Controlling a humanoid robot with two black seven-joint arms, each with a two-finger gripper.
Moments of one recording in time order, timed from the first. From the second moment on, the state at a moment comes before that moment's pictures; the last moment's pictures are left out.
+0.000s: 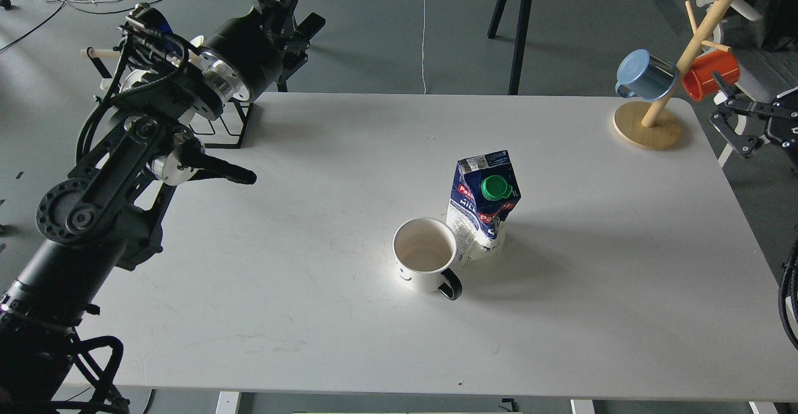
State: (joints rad) left arm -0.66 0.23 -1.17 -1.30 0.98 -0.17 0.11; right arm 0.39 -1.11 0.71 1.48 0.46 0.49 0.49
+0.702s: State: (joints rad) left arm -0.66 0.17 -1.30 -1.22 0.68 -0.08 0.10; right arm 0.67 -0.70 0.57 1.13 0.42 0.23 0.28
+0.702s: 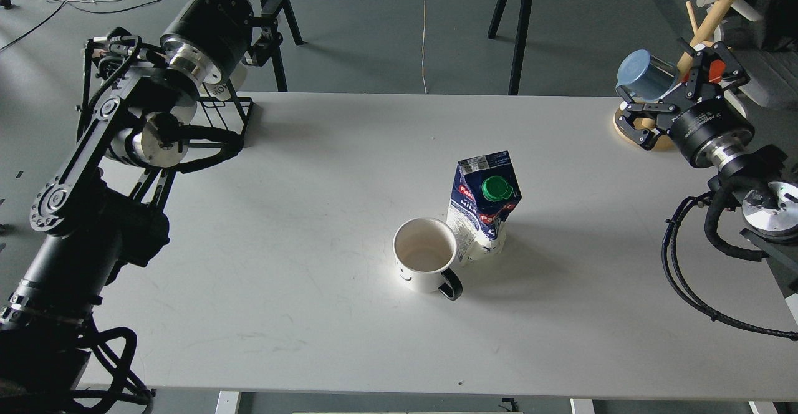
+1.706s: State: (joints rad) left arm -0.60 0.17 -1.24 -1.13 0.63 -0.01 0.02; right arm 0.60 -0.71 0.67 1.11 0.20 0.29 0.32
